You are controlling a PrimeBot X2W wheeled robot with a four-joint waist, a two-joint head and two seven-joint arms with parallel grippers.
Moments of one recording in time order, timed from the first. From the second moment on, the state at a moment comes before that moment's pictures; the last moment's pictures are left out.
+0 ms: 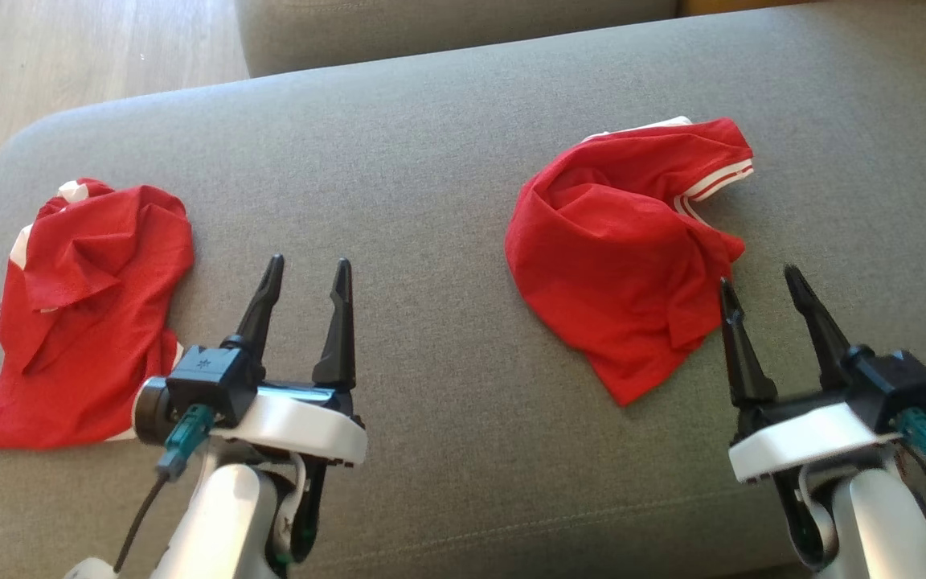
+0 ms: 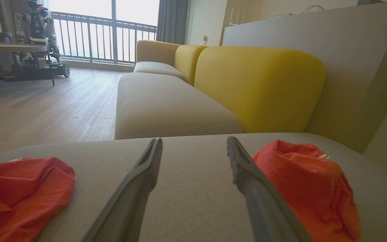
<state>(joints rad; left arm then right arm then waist) -0.16 0.06 -0.34 0.13 -0.25 0.10 -0.26 -0.10 -0.05 -0.01 0.13 0.09 0.13 -0.26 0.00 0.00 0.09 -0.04</state>
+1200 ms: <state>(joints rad) -0.21 0.05 -0.35 0.19 -0.22 0.06 -0.26 -0.34 -0.05 -0.17 0.68 0.14 0.13 -0.25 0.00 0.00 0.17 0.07</state>
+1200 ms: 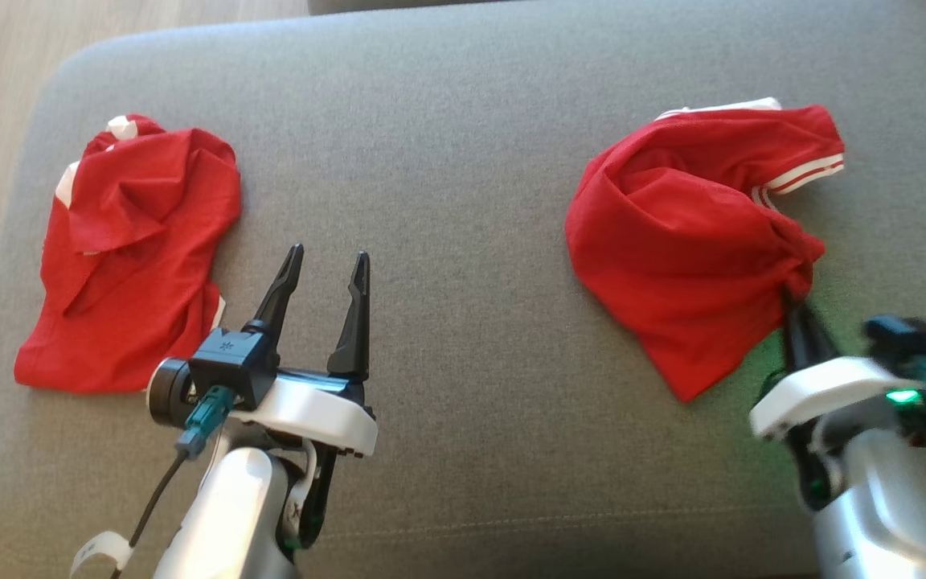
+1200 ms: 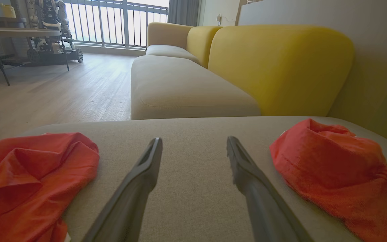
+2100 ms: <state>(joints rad) -0.14 0.05 -0.42 0.17 -0.36 0.11 -0.26 -1.02 -0.20 -0.07 0.33 0.01 0.13 -0.22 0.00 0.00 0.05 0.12</state>
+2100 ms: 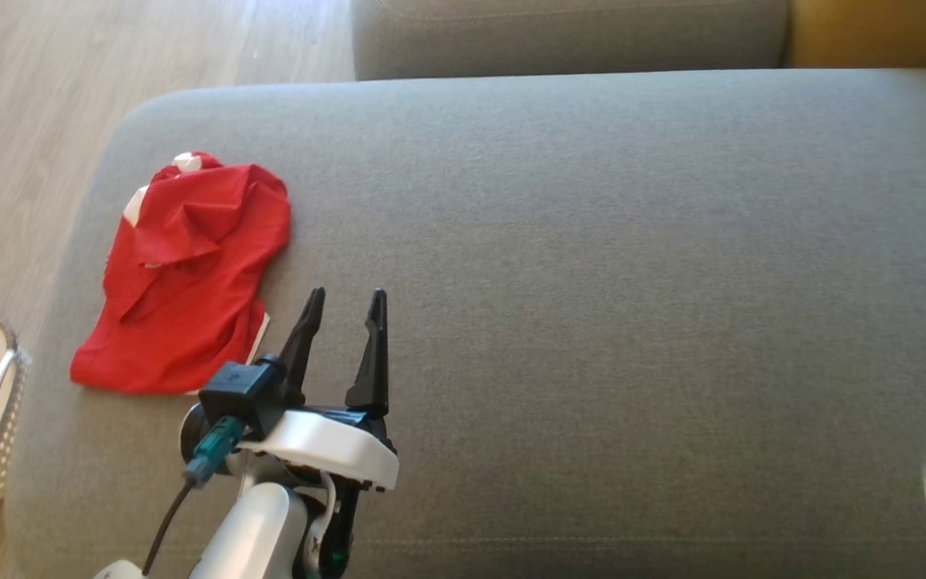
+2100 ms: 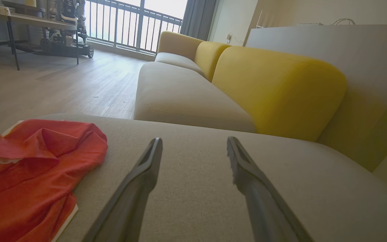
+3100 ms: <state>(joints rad) -0.15 0.05 -0.44 0.15 -0.39 0.13 -0.26 -0.81 -0.29 0.44 0.63 0.42 0.13 -0.25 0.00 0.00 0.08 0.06</state>
